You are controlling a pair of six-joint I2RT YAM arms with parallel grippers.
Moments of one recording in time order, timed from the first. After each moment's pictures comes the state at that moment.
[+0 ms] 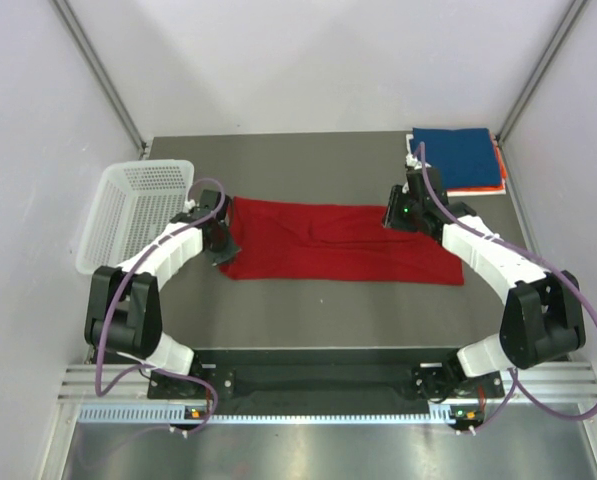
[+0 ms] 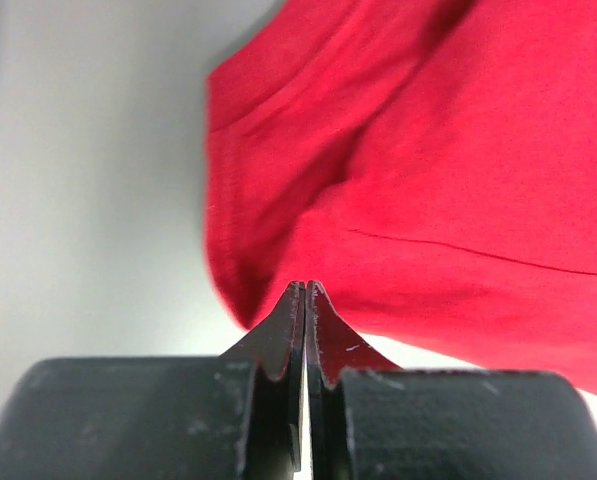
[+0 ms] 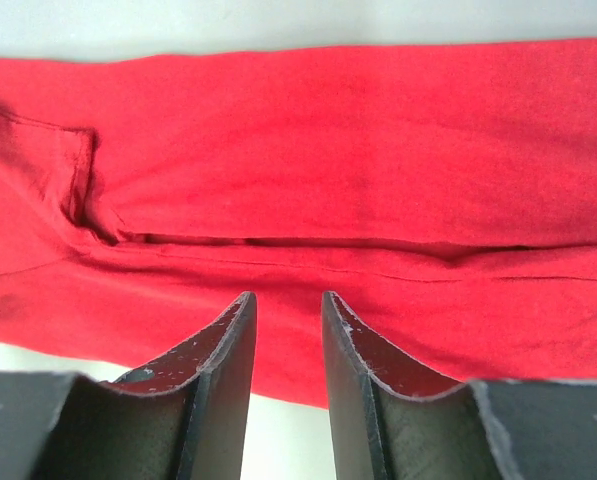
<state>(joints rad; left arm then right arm) -0.22 1.51 0.98 -0.61 -0.09 -0.67 0.33 1.44 1.04 -0.38 0.01 0.43</state>
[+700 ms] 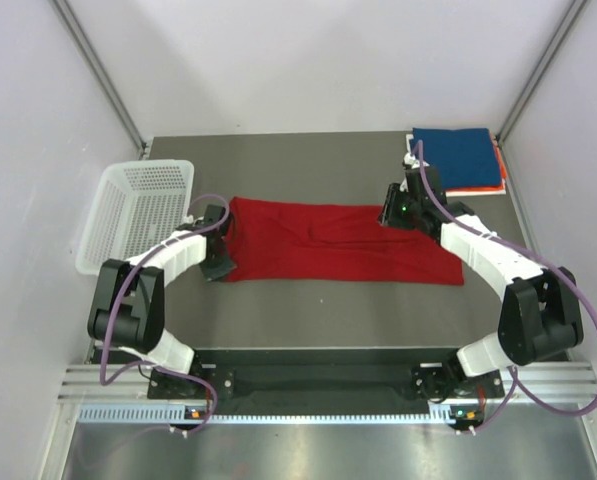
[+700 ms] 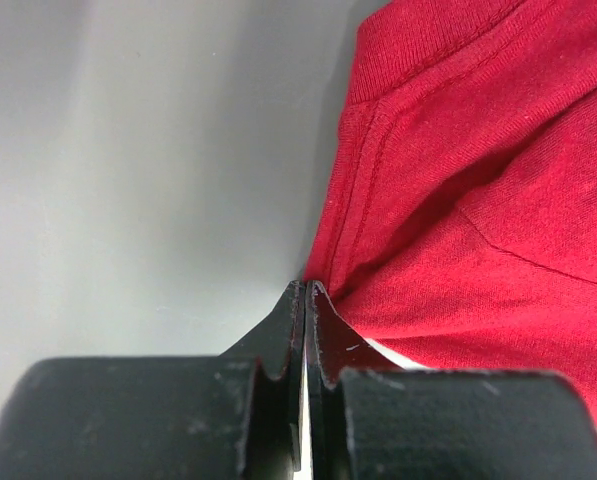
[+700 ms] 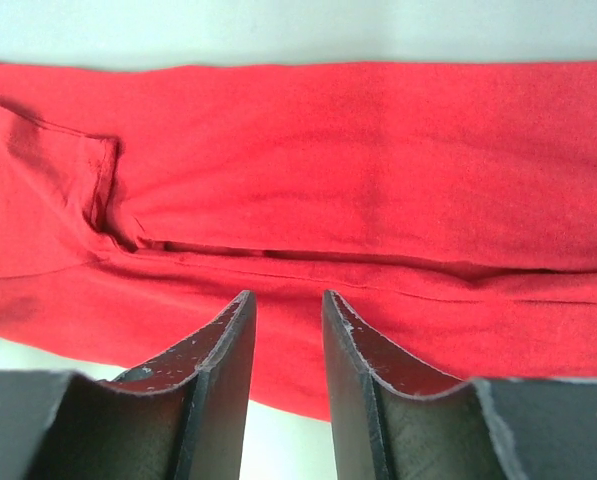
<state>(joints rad) -0.22 1.55 0.86 -0.61 -0.23 -0.66 0.33 1.45 1.04 -0.33 -0.03 0.43</state>
